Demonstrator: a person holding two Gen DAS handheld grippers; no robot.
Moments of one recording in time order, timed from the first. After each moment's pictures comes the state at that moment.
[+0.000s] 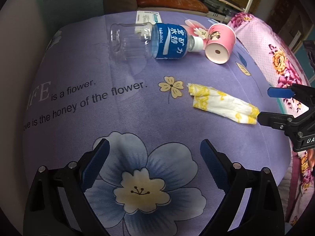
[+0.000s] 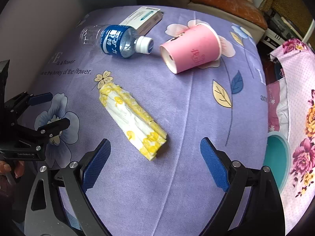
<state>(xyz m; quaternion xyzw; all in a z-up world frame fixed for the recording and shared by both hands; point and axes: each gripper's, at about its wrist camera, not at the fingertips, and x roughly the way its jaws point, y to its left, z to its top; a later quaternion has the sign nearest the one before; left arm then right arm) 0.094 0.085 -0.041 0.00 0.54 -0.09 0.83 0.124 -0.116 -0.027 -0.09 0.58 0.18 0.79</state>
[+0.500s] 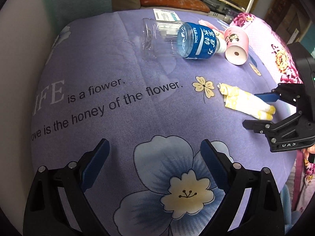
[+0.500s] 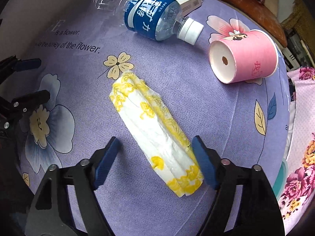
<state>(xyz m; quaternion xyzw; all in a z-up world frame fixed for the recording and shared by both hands) 0.110 0.137 -0.053 0.01 0.54 -0.11 0.83 0.134 -0.050 -0.070 -0.18 0.60 0.20 0.76</state>
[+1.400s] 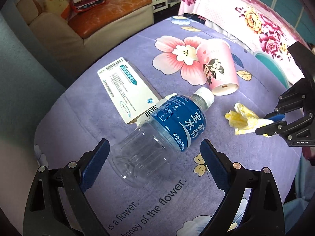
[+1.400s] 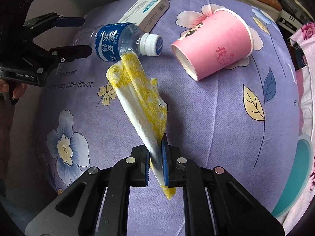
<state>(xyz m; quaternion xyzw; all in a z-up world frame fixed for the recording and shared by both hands) 0.246 0.057 -0.014 0.23 0.52 -0.27 0.78 0.169 -0.112 -0.049 -0.01 0.62 0.21 0.75</state>
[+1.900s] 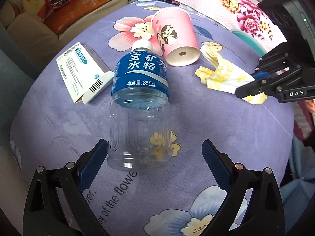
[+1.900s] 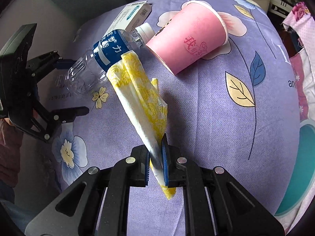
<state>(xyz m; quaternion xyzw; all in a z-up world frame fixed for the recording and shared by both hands) 0.194 0.033 -0.041 0.23 0.54 -0.32 0.75 0.169 -0.164 -0.048 0.05 0.61 0.21 0.76</state>
